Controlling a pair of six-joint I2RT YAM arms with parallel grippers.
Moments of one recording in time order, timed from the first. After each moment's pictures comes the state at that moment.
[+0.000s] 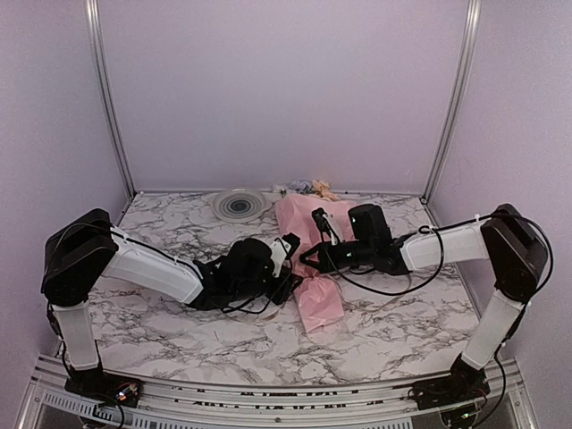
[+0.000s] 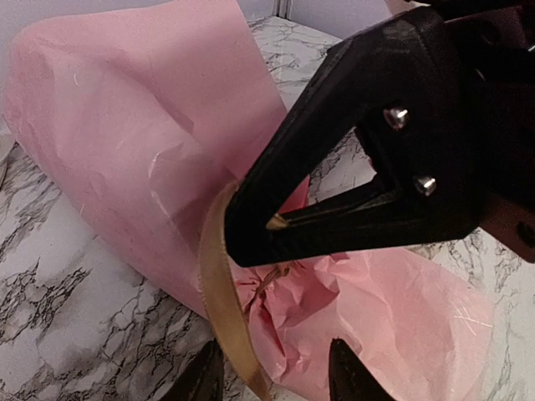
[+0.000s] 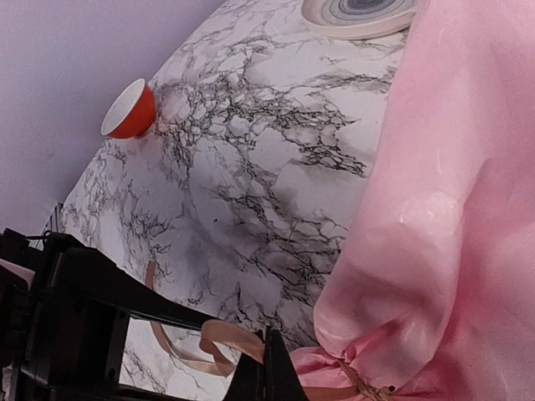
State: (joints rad) left arm -1.03 1.90 1.02 0.38 -0.14 -0.16; right arm 0.65 1.73 0.92 0.26 -0.46 0.35
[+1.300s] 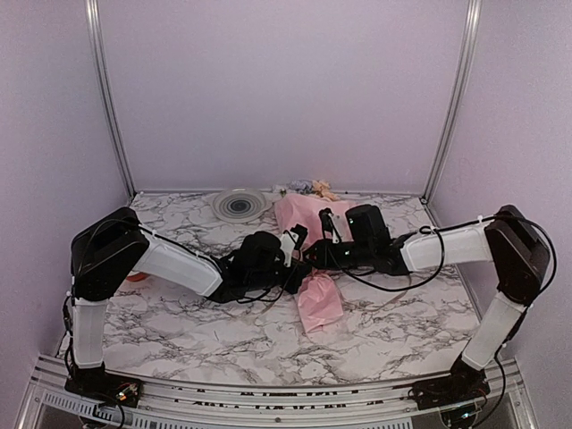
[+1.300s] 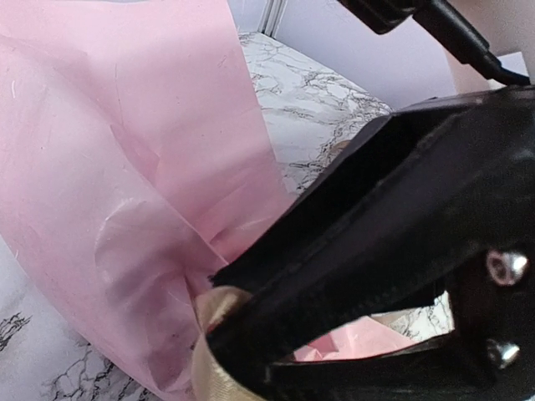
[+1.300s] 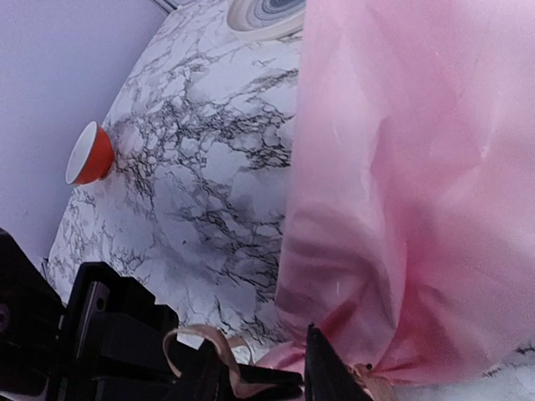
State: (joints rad) left arm -0.98 2.08 1.17 0.50 -0.01 -0.30; right arm 0.68 1.71 0.92 0.23 -0.30 0.57
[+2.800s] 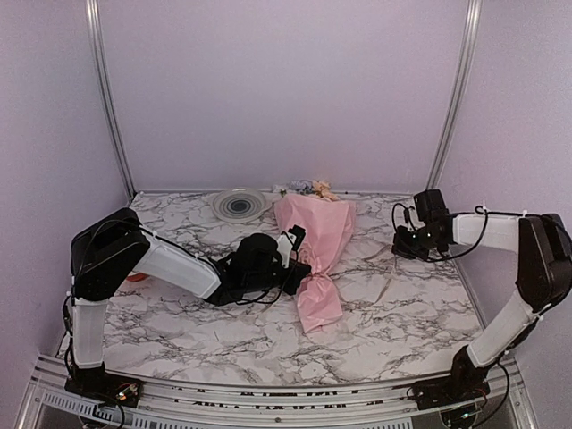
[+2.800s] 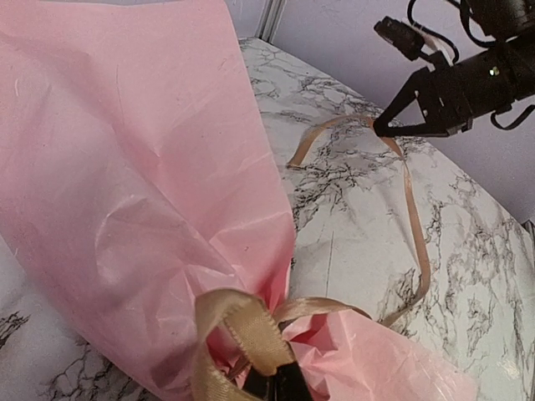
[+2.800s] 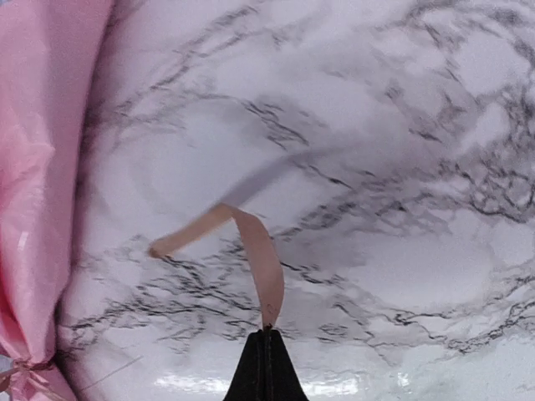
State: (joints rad) left arm -0.97 2.08 1.13 0.55 0.00 -0.31; right arm 0.14 1.57 0.87 -0.29 -0.11 0.41
